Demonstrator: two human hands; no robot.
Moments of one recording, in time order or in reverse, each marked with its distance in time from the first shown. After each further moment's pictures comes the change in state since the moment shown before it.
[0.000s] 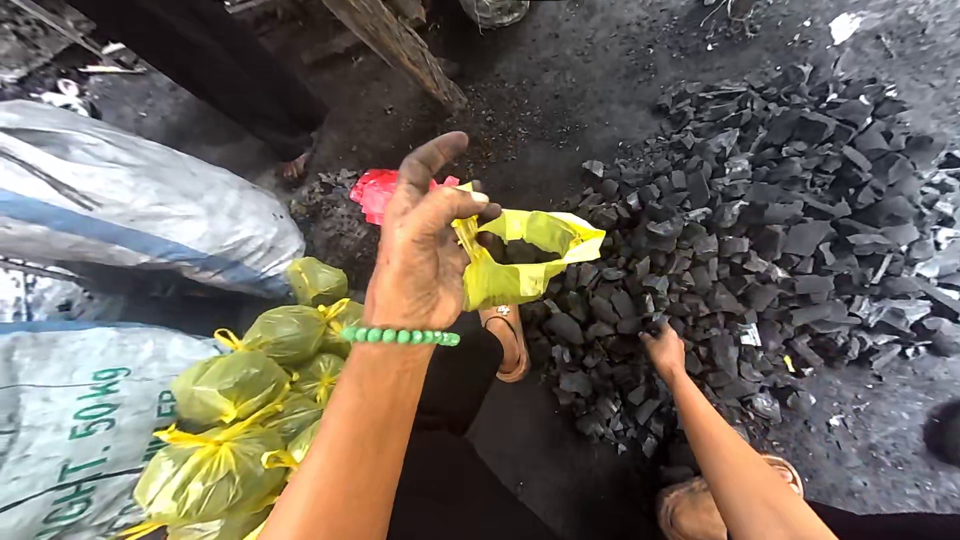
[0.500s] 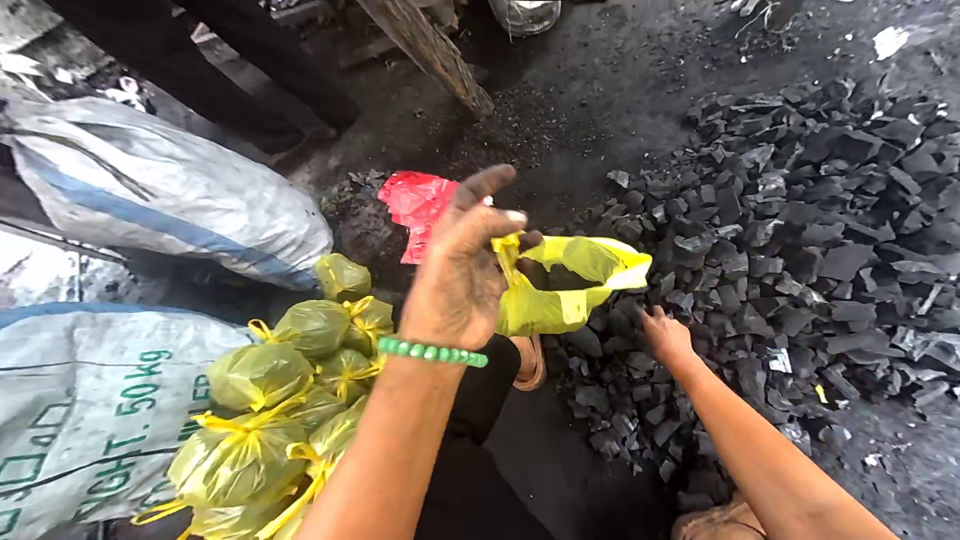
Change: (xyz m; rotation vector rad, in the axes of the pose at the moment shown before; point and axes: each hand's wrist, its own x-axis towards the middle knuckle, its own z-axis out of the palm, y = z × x) left_hand -0.004 -0.001 -0.008 -0.109 -0.028 -0.109; right_hand 0.020 -0.066 -0.001 -0.658 -0.112 -0.391
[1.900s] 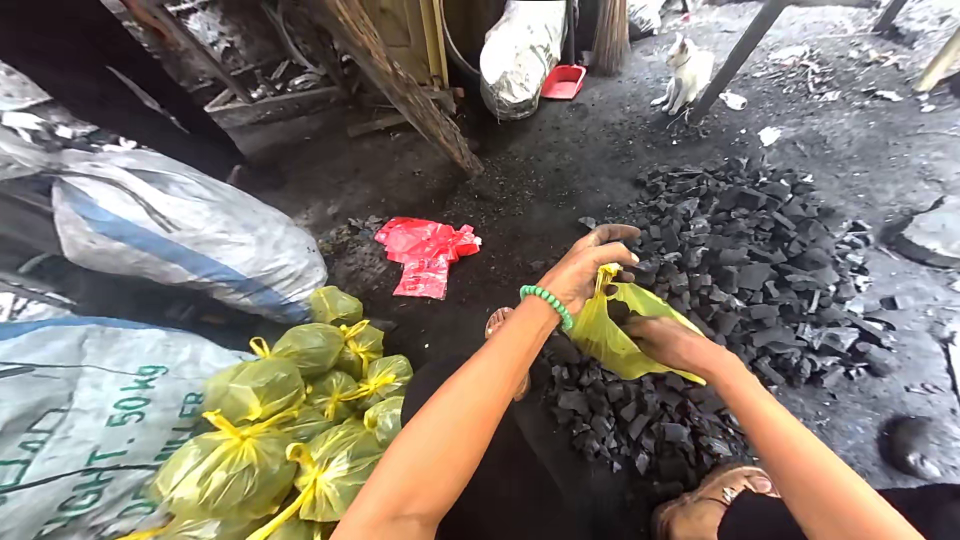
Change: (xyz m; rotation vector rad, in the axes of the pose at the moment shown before) left_hand -0.018 -0.022 0.079 0.134 -0.496 -0.196; right_hand -0.149 -0.019 -0.116 0.069 0.062 -0.556
